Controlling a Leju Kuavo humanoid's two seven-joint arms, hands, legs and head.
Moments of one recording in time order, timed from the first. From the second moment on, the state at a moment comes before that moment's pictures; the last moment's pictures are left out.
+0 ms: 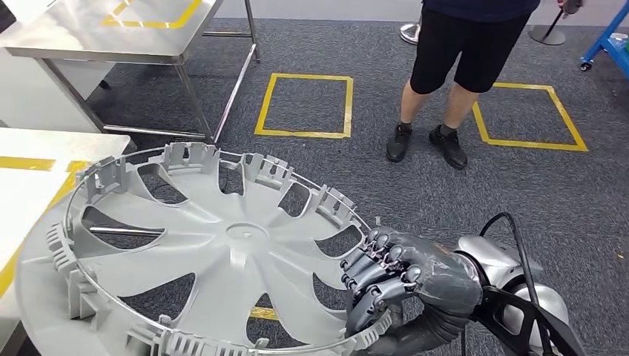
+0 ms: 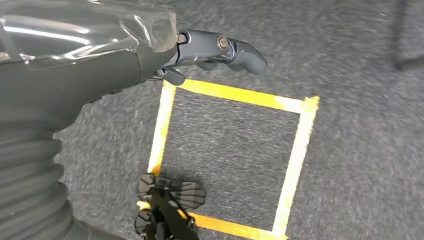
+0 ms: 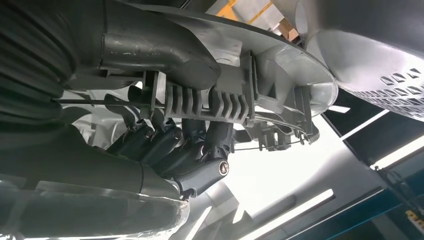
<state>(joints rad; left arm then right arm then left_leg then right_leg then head) 0.00 -0.33 1.41 -1.08 -1.11 -0.58 -0.23 -0.36 -0.29 0.49 -2.07 0.08 0.58 -0.53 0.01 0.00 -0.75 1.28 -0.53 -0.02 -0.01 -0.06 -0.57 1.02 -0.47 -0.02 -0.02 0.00</state>
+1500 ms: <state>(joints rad) 0.01 -0.36 1.42 -1.13 -1.10 -0.61 -0.23 -0.23 -0.12 0.19 -2.16 -0.34 0.64 -0.42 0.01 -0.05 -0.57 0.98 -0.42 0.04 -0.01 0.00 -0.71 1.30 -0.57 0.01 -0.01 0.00</state>
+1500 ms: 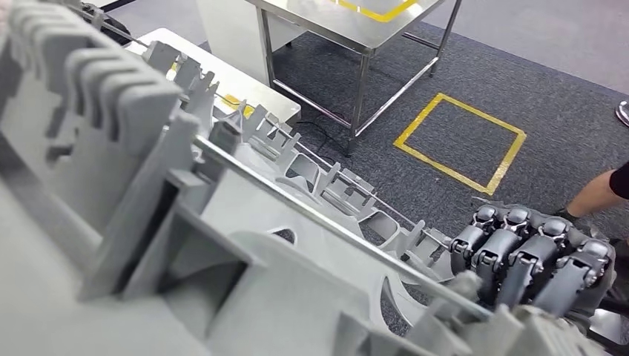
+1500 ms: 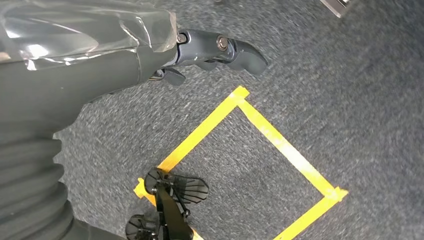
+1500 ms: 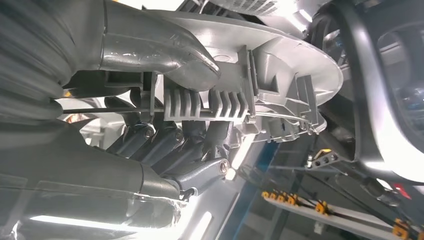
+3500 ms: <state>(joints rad) 0.01 -0.36 1.47 -1.14 -0.95 -0.73 -0.21 -0.32 -0.28 0.53 -2.01 -0.16 0.55 -0.35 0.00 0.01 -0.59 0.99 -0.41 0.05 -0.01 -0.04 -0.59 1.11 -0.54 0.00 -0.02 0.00</state>
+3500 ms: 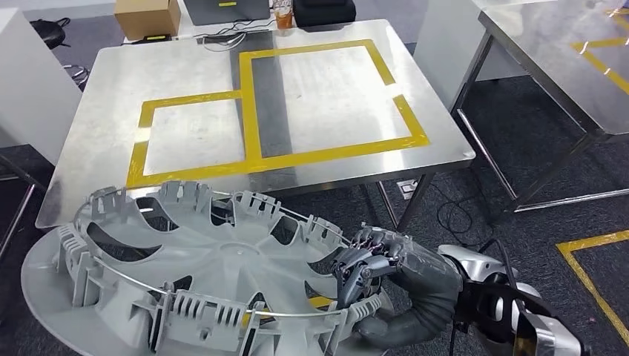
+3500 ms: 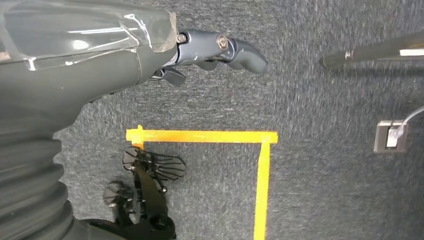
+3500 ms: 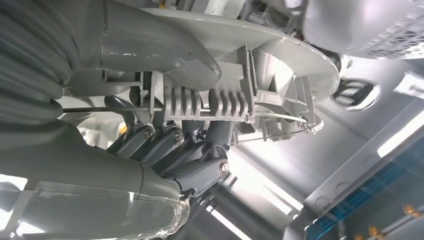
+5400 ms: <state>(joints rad) -0.02 -0.35 1.53 -1.14 -0.97 -0.78 -0.22 -0.31 -0.28 0.51 -2.00 -0.17 0.57 -0.37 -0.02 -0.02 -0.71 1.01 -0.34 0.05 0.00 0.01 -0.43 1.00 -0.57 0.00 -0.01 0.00</state>
